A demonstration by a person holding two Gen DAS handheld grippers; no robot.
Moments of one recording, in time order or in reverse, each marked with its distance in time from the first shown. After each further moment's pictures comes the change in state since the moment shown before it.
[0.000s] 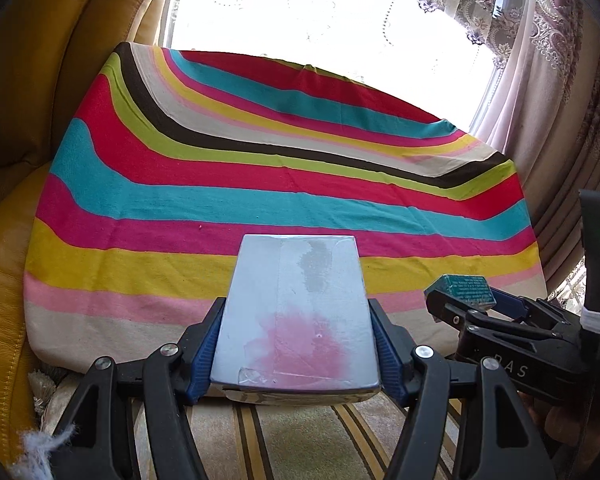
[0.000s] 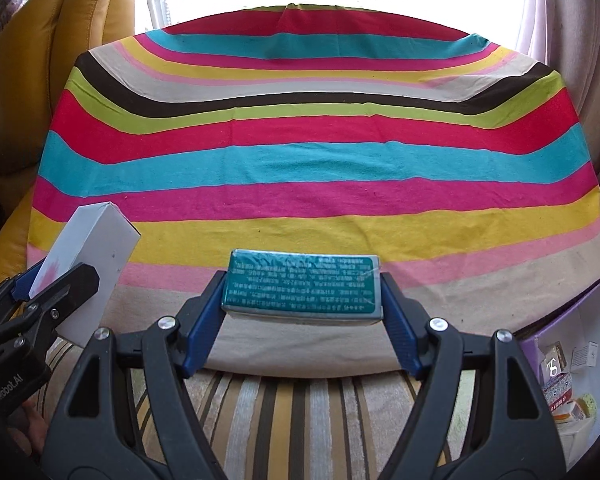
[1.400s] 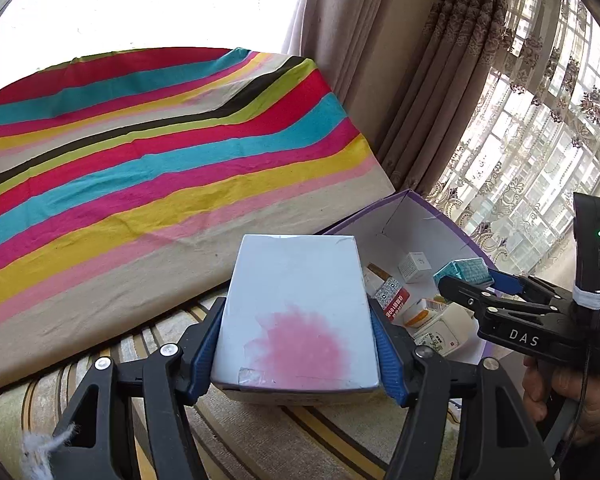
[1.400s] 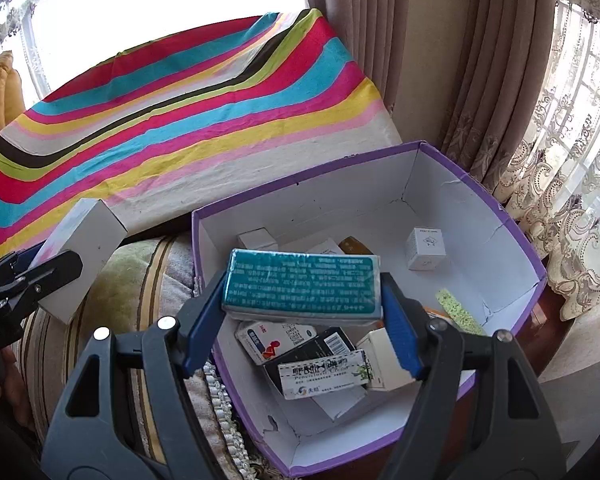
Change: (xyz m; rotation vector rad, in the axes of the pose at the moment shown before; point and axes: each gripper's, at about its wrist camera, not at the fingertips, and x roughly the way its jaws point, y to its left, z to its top) left arm 0.012 -0.223 -0.052 0.364 0.179 -0.413; right arm -0.132 -0.227 -0.127 0.310 -0.015 -0.263
